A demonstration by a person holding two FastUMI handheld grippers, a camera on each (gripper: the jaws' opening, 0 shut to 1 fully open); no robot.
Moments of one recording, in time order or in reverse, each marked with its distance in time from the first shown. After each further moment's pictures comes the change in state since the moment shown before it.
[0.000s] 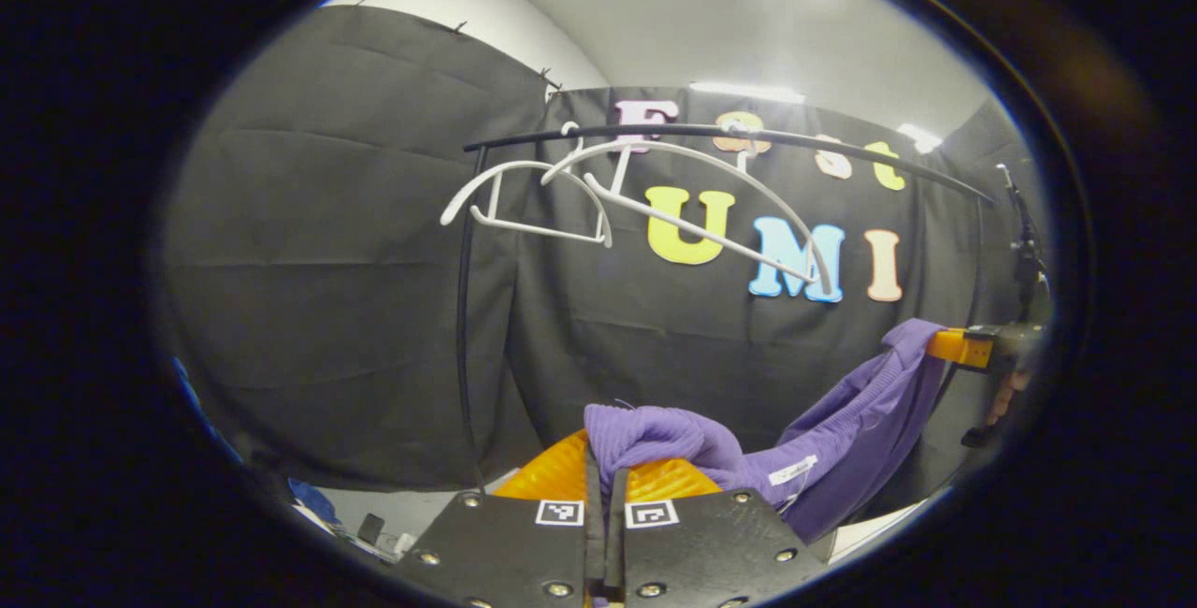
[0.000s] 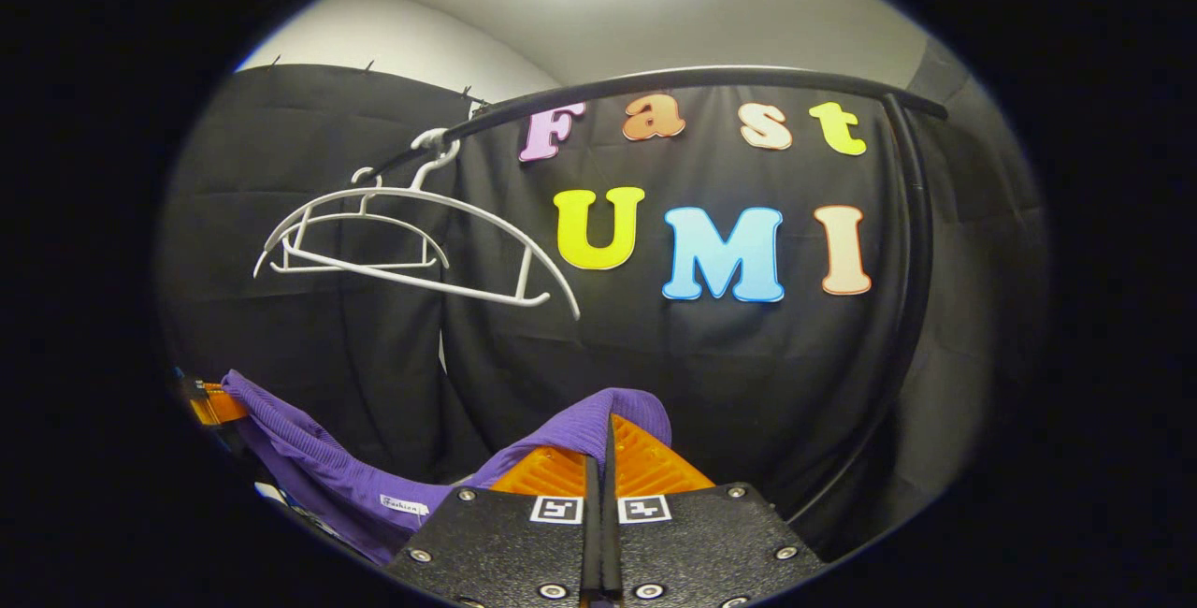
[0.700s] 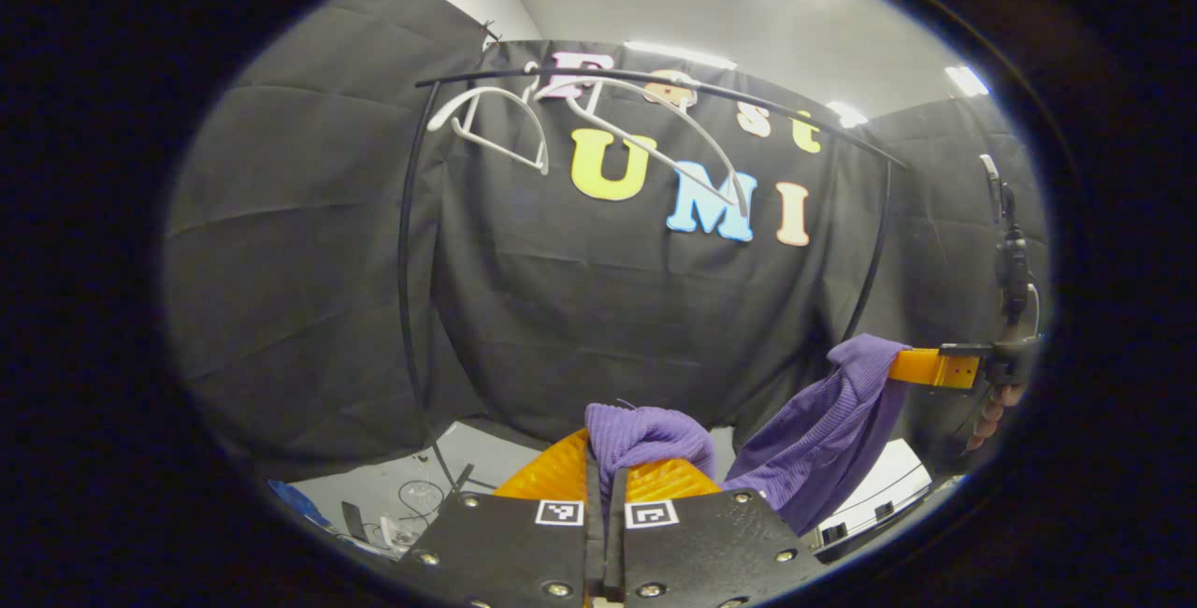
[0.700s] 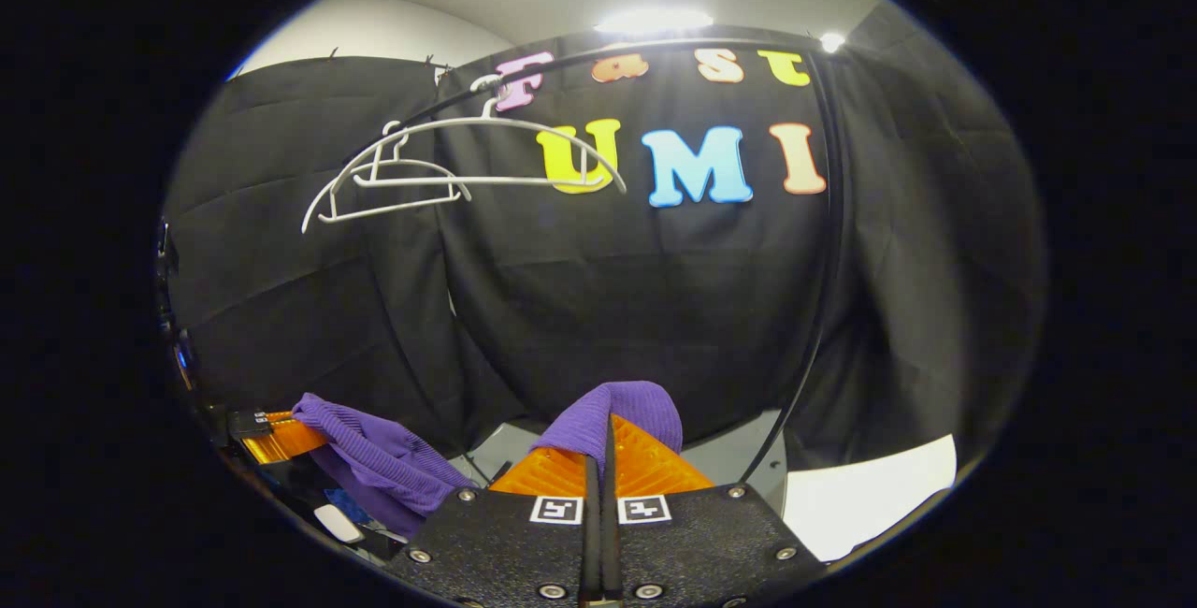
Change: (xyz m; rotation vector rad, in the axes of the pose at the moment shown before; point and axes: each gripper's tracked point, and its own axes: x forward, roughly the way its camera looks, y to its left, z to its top) left arm -0.055 0.020 -0.102 0.027 0.213 -0.303; right arm -0.115 0.115 -0.125 0.179 0.271 -0.092
